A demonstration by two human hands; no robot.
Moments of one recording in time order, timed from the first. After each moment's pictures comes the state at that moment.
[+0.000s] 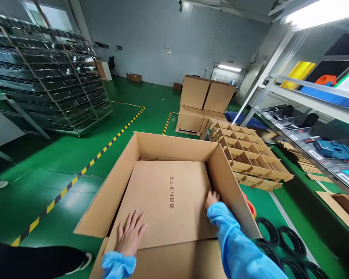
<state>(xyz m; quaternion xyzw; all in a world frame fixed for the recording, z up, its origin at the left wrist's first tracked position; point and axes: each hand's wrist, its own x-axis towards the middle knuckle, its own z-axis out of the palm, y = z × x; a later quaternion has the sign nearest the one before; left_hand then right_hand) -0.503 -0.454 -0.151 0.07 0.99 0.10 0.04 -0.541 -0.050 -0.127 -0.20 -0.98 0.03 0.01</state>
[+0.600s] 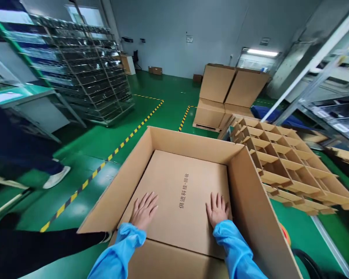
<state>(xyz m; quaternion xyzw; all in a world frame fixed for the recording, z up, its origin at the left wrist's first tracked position) -0.575 -0.455 -0.160 0.11 0.98 0.14 0.03 -0.547 -0.077 -0.186 -0.16 -0.99 -0.01 -0.06</state>
